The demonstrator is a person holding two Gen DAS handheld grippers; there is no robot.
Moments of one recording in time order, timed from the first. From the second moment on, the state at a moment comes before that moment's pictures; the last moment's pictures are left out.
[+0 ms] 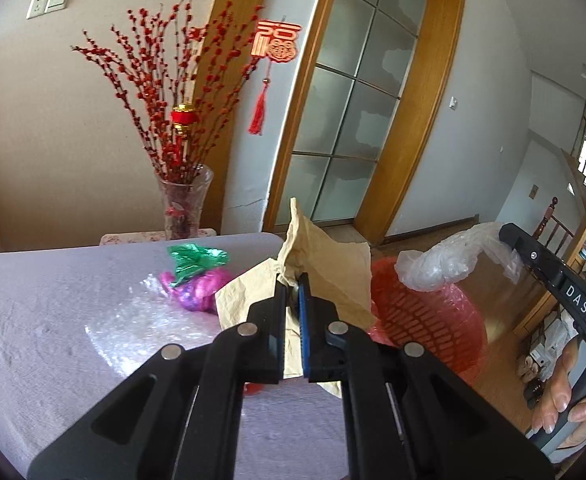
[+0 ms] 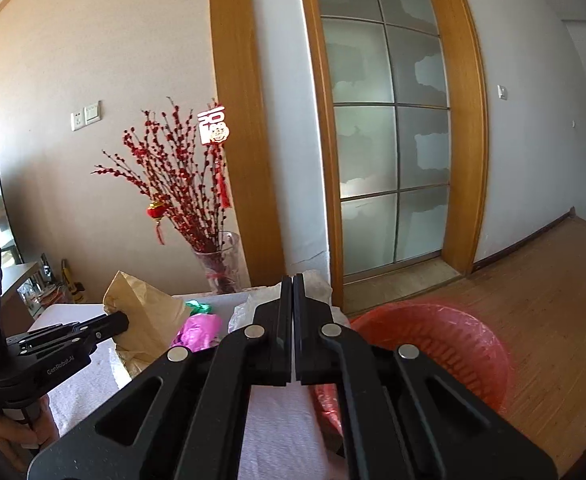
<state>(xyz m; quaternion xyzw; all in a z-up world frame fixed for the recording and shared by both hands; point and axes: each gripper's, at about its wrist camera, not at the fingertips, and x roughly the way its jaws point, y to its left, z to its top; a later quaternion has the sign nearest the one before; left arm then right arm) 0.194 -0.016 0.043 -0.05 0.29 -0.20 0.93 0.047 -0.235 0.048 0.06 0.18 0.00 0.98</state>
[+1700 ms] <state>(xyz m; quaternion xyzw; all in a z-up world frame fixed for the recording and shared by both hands) 0.189 -0.098 -0.012 0.01 0.30 -0.20 0.93 0.051 -0.322 -0.028 0.10 0.24 -0.07 0.96</state>
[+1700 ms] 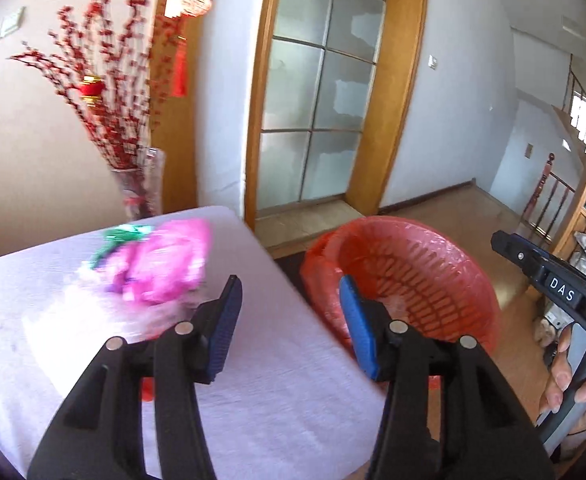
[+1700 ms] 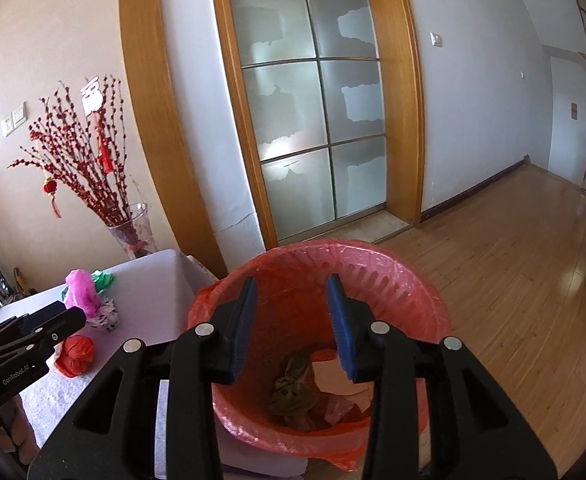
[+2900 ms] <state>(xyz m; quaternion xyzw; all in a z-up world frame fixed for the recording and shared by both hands) 0.172 0.147 -0.019 -0.08 0.30 0.01 0.95 0.170 -0.124 -0.036 0.06 0.32 0.07 0.94</state>
